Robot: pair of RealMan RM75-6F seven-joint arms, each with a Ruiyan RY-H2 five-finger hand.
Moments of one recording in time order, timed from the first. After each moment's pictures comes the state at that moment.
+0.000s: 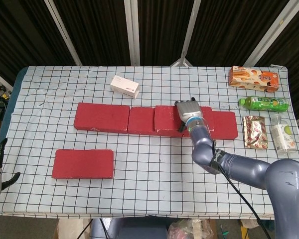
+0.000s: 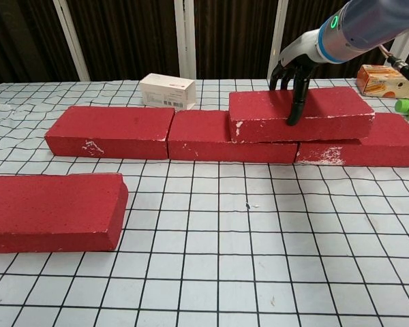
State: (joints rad) left arm -0.01 -1.23 -0.10 -1.69 1.46 1.64 0.36; right arm 1.42 -1.35 0.09 -1.40 0.23 0.70 -0.88
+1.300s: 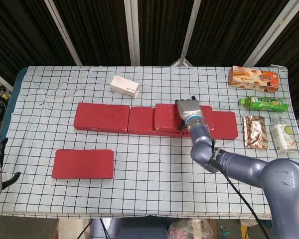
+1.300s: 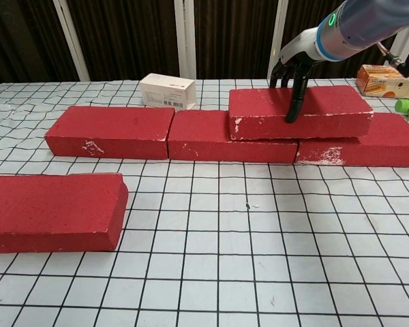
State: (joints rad) left arm -0.02 -1.23 -0.10 -1.69 1.46 1.64 0.37; right arm 1.44 -1.36 0.07 -1.37 0.25 0.69 -0.86
